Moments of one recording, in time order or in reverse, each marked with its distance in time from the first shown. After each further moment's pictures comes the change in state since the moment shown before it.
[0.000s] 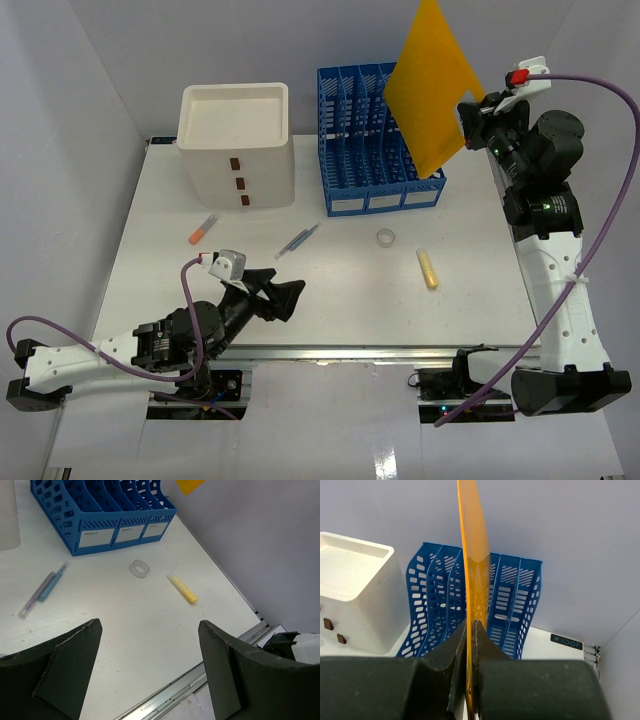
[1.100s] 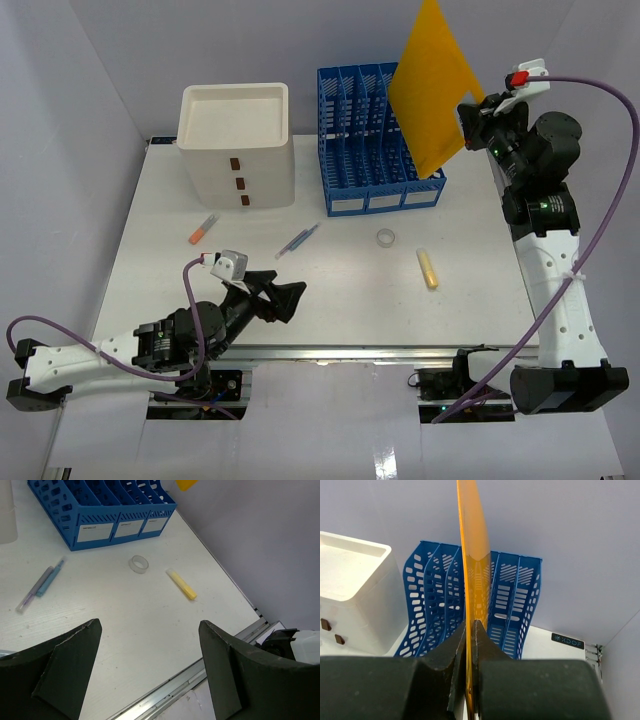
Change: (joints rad) left arm 0.000 0.007 -0.001 -0.018 0.008 -0.025; right arm -0.019 0.000 -0.034 0.040 -0.019 0.013
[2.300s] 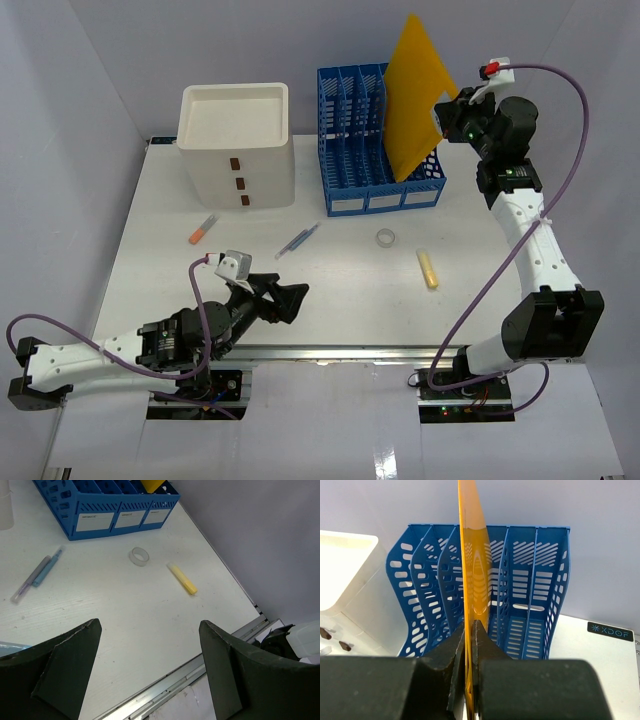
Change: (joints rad) left arm 0.000 0.025 0.000 -0.024 -0.001 -0.060; right arm -0.006 0.272 -0.016 0.189 -0.039 0.136
